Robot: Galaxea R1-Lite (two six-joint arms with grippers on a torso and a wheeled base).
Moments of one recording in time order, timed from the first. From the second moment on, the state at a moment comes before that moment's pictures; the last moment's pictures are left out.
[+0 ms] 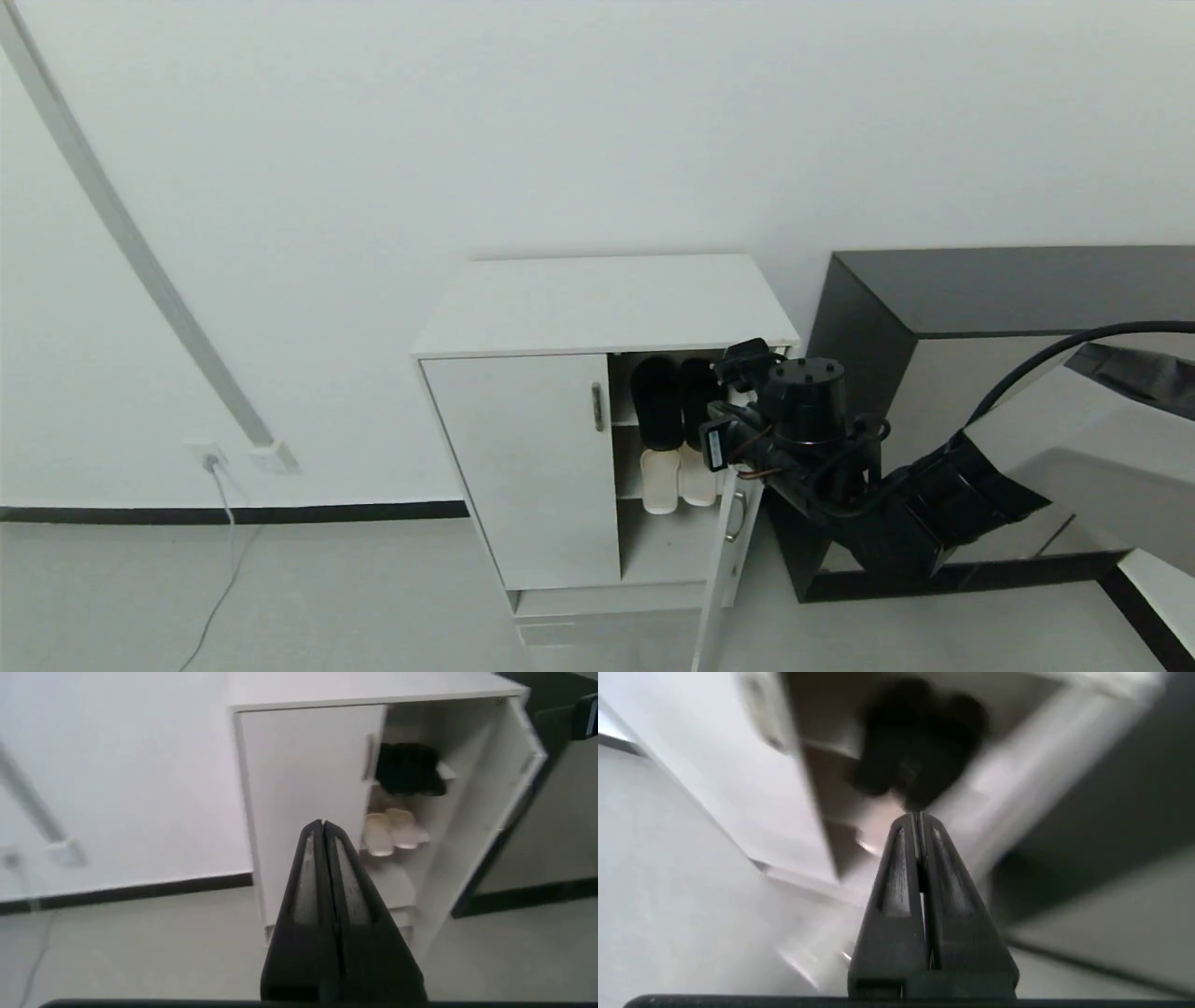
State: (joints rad) left arm 0.00 0.00 0.00 0.00 -0.01 0.01; right arm 0.64 2.16 -1.05 -0.91 -0.28 -0.02
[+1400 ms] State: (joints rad) left arm 0.00 0.00 0.00 0.00 -0.01 0.01; right arm 0.59 2.02 -0.79 -0.78 -0.21 -0.01
